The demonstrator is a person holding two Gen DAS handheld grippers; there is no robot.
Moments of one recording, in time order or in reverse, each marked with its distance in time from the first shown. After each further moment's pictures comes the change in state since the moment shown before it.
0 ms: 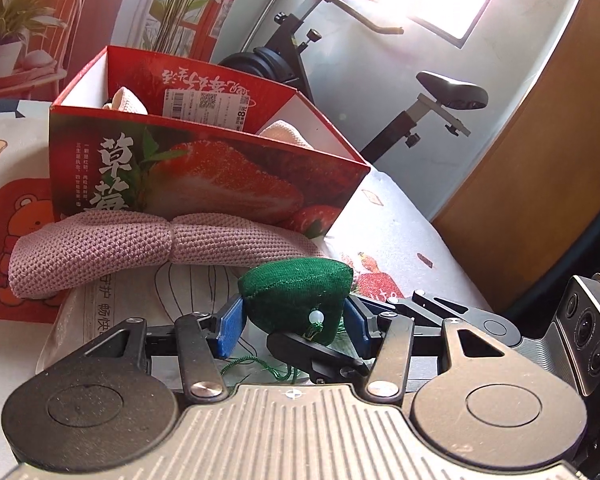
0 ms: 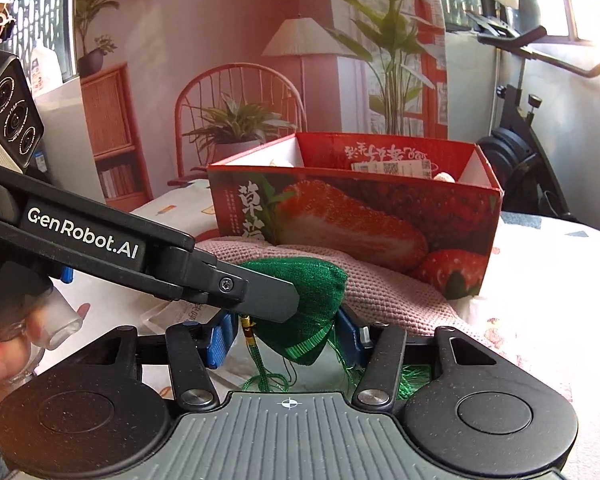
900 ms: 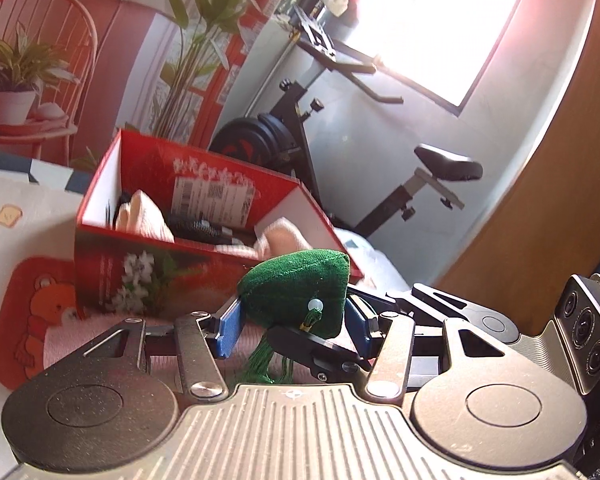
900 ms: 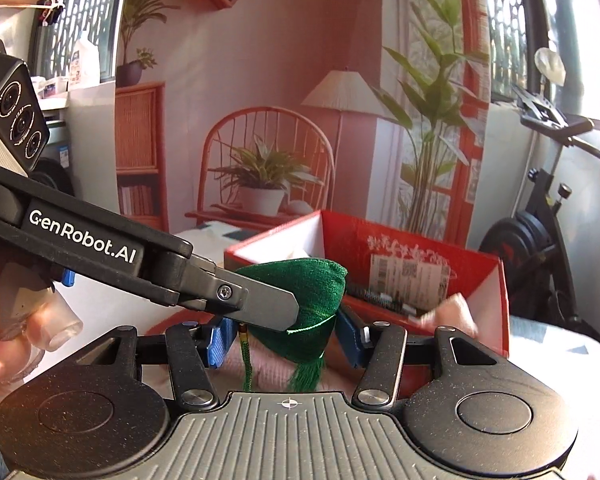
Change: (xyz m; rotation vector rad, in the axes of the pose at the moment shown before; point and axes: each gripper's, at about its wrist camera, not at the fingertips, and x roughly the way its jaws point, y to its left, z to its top) left arm -0.037 0.003 0.054 -0.038 -0.192 -0.004; right arm 0.006 0.010 0.088 -0.187 -0.098 0.038
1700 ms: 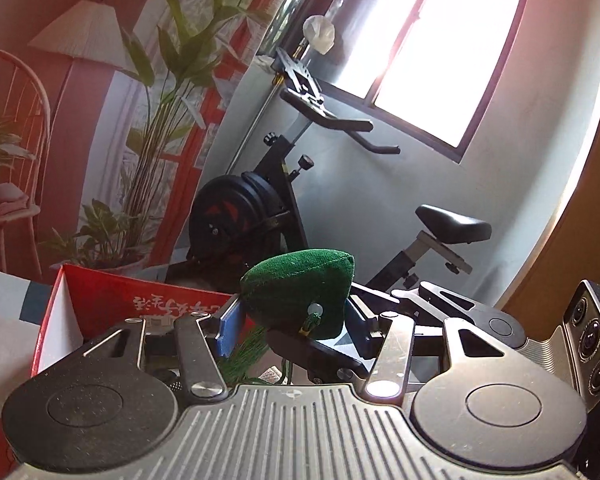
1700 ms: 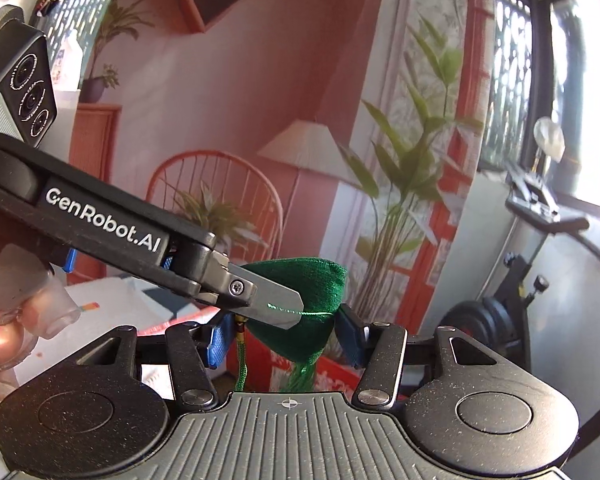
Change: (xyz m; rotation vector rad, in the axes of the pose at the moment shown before) left arm 0.094 -0.006 0.110 0.050 -0.079 -0.023; right arm 0.075 -0.104 0.103 -0.137 -0.073 -0.086
